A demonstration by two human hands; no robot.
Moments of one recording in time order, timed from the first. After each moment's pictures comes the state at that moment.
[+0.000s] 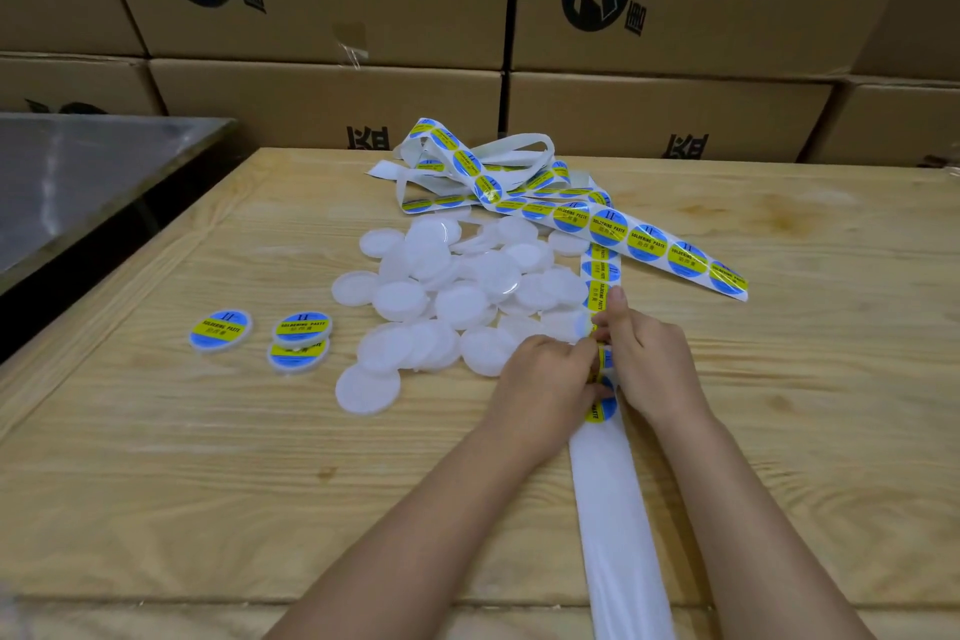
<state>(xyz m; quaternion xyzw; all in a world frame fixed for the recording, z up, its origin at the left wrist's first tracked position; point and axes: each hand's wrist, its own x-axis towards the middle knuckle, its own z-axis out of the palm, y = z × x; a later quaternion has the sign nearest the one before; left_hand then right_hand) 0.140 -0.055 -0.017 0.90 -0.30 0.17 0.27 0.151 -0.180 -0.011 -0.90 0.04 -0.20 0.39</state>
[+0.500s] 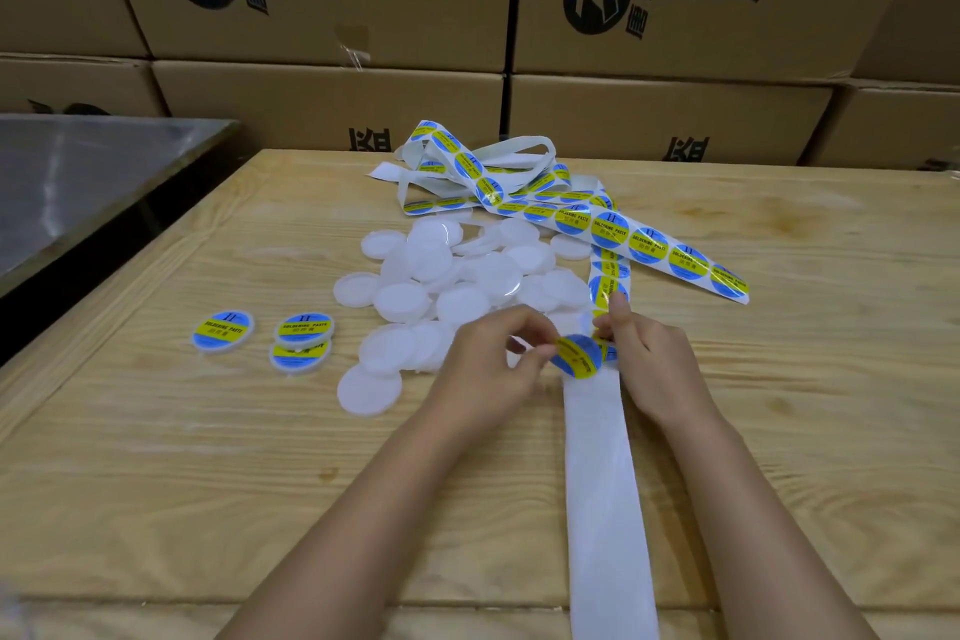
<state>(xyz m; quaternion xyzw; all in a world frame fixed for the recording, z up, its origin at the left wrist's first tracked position) 0.139 -0.008 0.002 0.81 -0.21 0.11 0.53 0.150 -0.187 -0.011 -0.90 0.03 -0.16 0.40</state>
